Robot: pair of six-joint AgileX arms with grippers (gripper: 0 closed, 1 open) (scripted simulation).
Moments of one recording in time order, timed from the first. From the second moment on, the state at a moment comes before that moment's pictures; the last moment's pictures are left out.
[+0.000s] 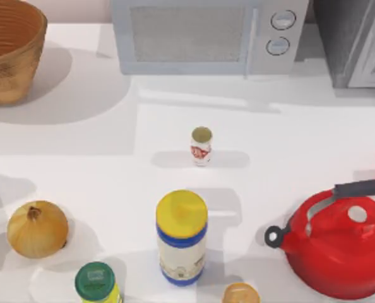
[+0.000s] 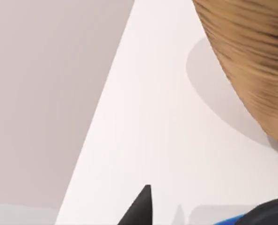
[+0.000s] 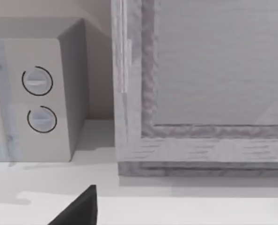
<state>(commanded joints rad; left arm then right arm) 0.52 1.72 0.65 0.65 0.30 0.27 0.00 0.00 0.00 0.00 0.00 0.00</state>
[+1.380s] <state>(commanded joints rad) 0.15 1.85 1.75 -0.36 0.02 0.26 0.00 0.00 0.00 0.00 0.00 0.00</state>
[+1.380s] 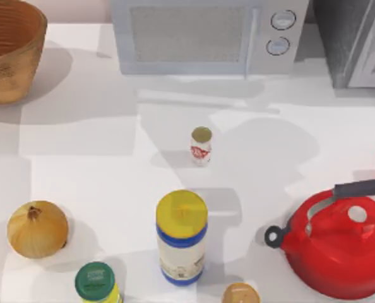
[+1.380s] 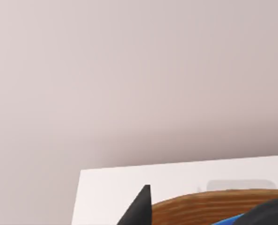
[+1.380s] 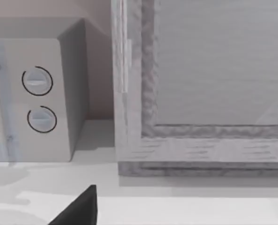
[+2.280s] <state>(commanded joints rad) 0.14 1.99 1.74 -0.22 0.02 0.26 0.00 0.00 0.00 0.00 0.00 0.00</state>
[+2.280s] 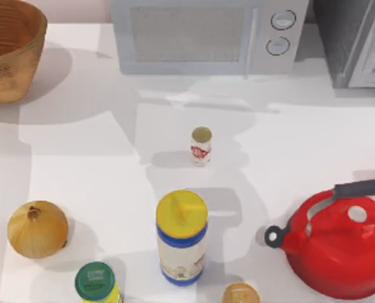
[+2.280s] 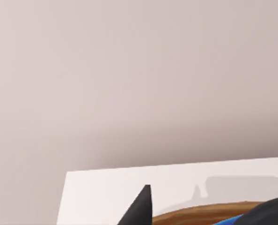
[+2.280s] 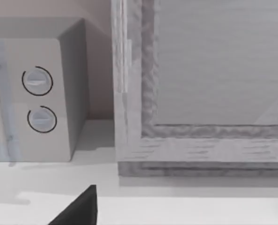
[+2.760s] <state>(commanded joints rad) 0.14 1.99 1.74 -0.22 0.02 0.26 0.00 0.00 0.00 0.00 0.00 0.00</state>
